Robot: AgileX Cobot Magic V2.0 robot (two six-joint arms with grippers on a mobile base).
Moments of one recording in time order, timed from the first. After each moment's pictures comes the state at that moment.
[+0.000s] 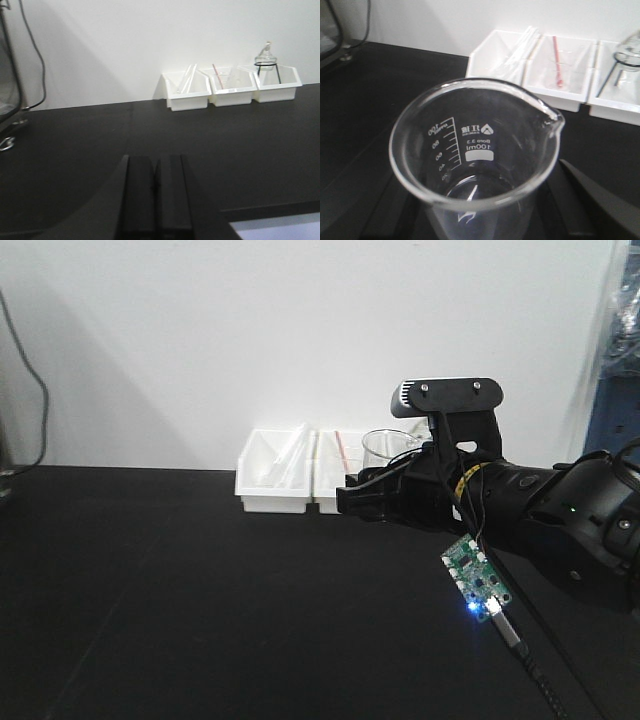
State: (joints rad) left arm -0.13 -0.01 0.03 -0.03 0.01 0.09; right arm 0.50 1.55 -1.36 -0.44 0.27 0.48
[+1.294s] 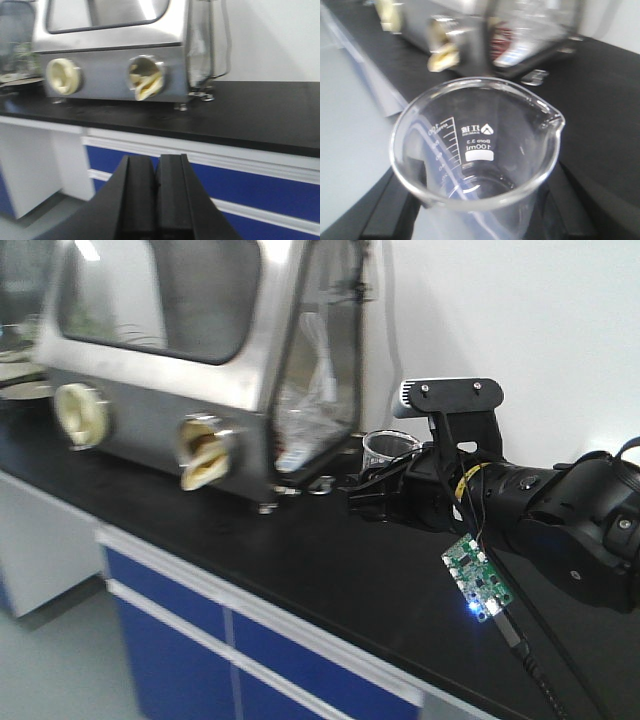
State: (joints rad) left arm -0.13 -0.01 0.03 -0.03 0.01 0.09; right arm 0.50 1.55 -1.36 -0.44 0.27 0.48
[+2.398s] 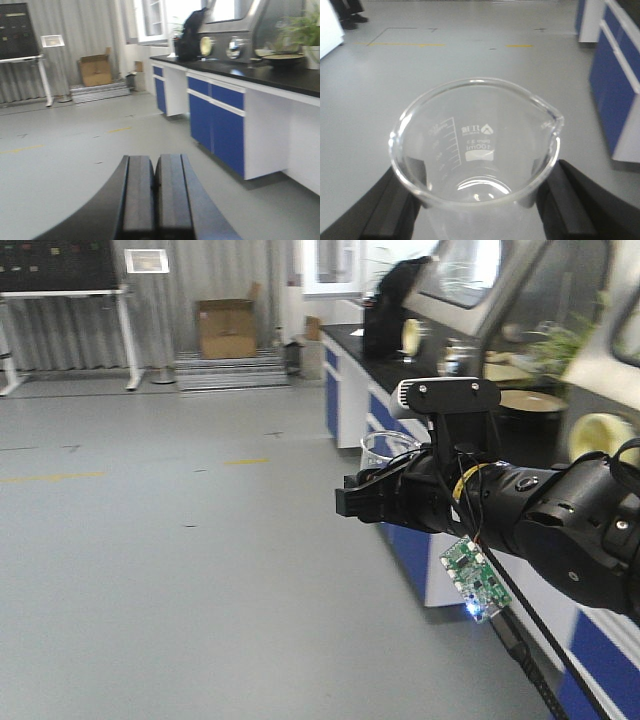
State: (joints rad) left arm -0.13 -0.01 0.03 -0.03 0.01 0.09; right arm 0.50 1.55 -1.36 -0.44 0.27 0.48
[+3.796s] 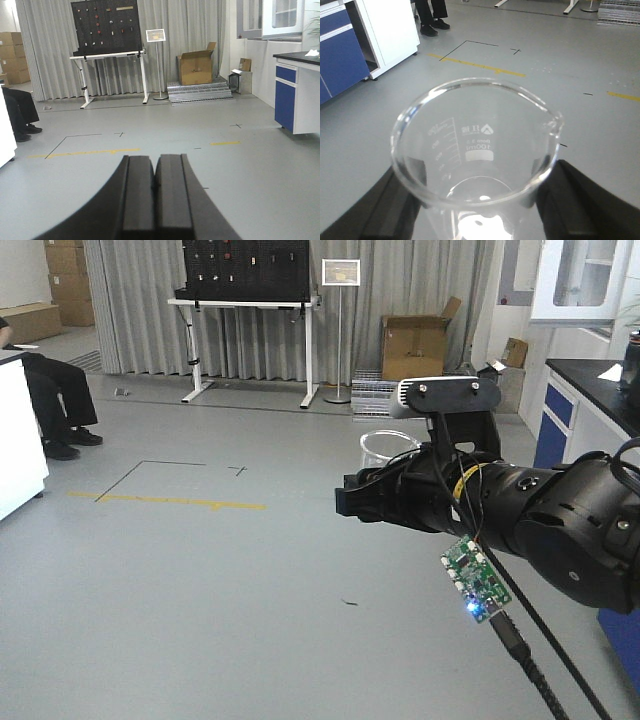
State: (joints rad) left arm -0.13 -0.01 0.03 -0.03 0.01 0.09; right arm 0.50 1.55 -1.36 -0.44 0.27 0.48
